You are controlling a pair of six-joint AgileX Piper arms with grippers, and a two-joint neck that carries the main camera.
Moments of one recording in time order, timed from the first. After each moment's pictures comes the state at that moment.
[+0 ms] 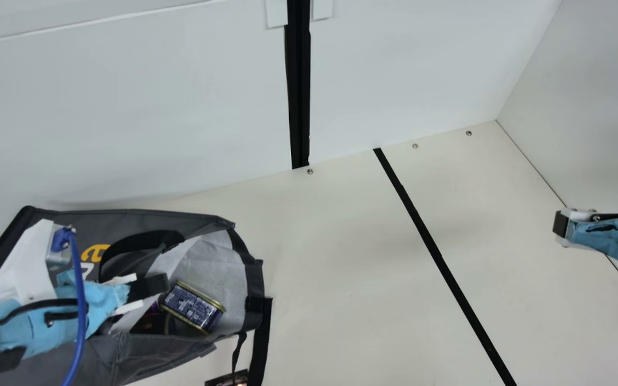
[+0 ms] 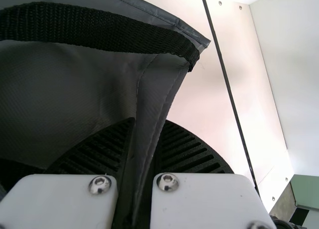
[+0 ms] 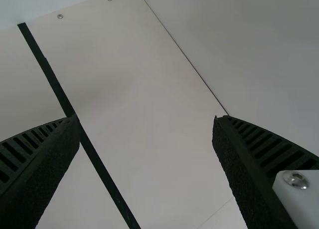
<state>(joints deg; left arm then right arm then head) -12.6 86.1 -71.2 -48.5 53.9 17.6 -38.5 59.4 -78.0 -1.8 67.3 -8.0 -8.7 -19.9</state>
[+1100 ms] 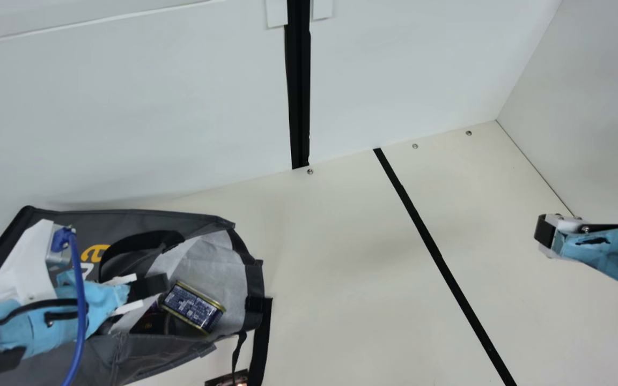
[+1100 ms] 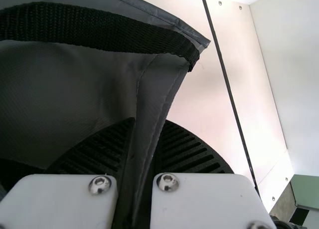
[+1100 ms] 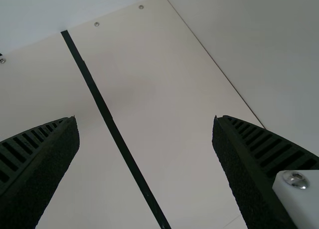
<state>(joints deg) -12.6 86.1 -71.2 -48.5 53.9 17.6 -37.4 55.0 -77.6 3.8 69.9 -7.5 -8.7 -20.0</state>
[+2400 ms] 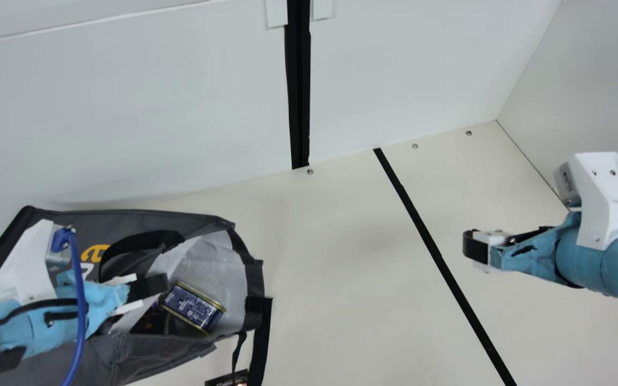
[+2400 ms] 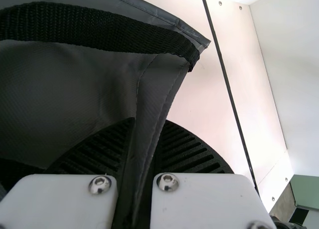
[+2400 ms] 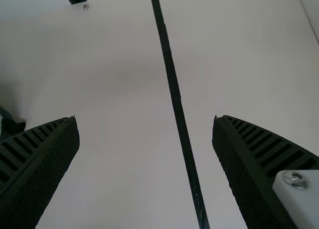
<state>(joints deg) -12.6 86.1 -71.2 -48.5 53.9 17.4 -33.8 59.4 -70.7 19.7 69.8 -22.4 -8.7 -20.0</state>
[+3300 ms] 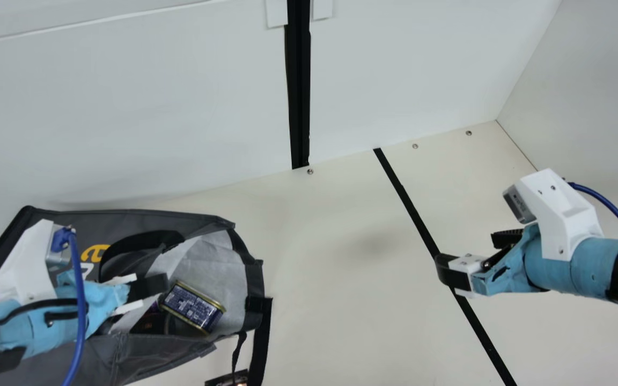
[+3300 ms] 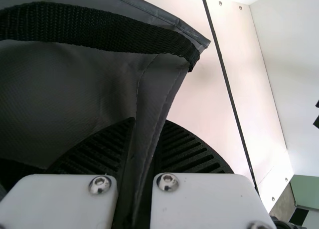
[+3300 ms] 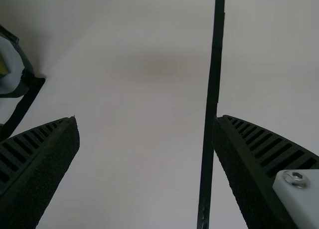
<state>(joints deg) -12.6 86.1 -71.2 -48.5 53.9 17.4 -38.0 64.2 -62.3 32.9 69.7 -48.8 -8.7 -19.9</state>
